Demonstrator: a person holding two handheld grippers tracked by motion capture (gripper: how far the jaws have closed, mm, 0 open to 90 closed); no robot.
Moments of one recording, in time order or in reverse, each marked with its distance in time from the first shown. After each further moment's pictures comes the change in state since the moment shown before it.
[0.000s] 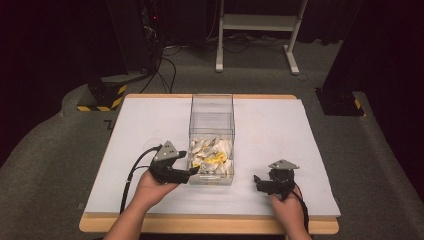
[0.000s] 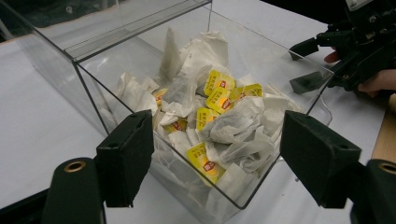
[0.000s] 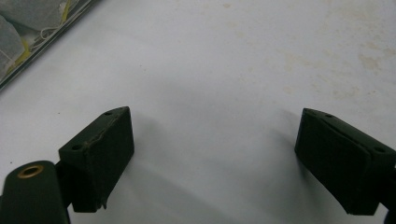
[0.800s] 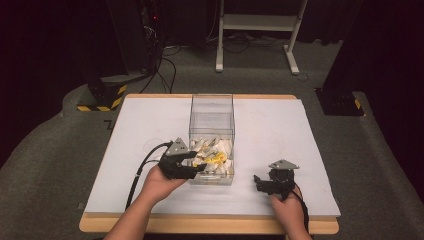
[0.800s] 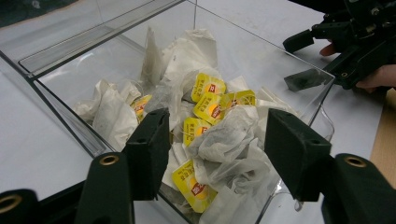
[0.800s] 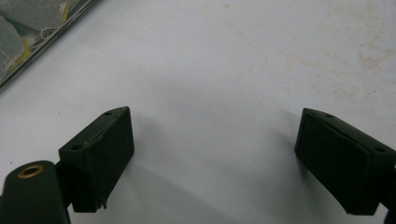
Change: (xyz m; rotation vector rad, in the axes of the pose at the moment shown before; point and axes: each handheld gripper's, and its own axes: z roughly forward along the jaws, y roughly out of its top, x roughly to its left) left arm -0.002 0.014 0.023 0.062 -0.041 0.021; right arm 0.000 0.000 0.000 0.000 0.000 0.001
